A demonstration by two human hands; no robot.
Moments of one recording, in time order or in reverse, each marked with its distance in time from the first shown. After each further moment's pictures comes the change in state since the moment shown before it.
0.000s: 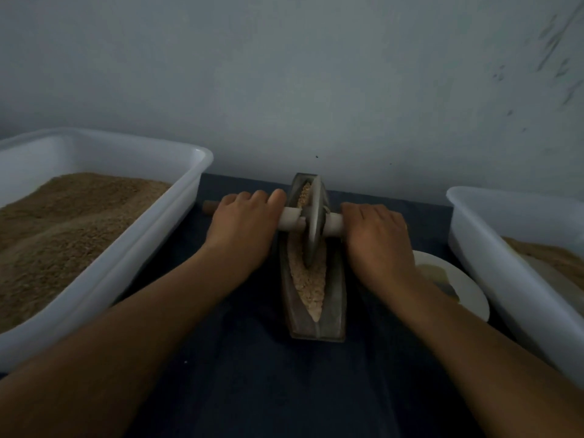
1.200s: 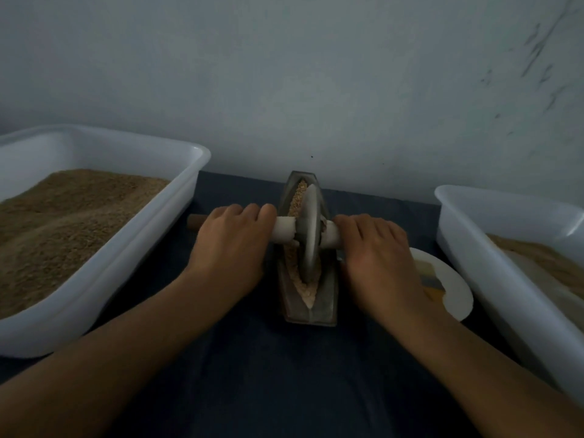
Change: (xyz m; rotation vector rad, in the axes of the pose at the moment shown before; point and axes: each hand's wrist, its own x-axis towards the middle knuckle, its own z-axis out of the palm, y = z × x) left_hand -0.047 0.011 -0.021 -0.002 0.050 0.007; right_hand -0.042 -0.005 -0.024 0.058 0.065 -0.104
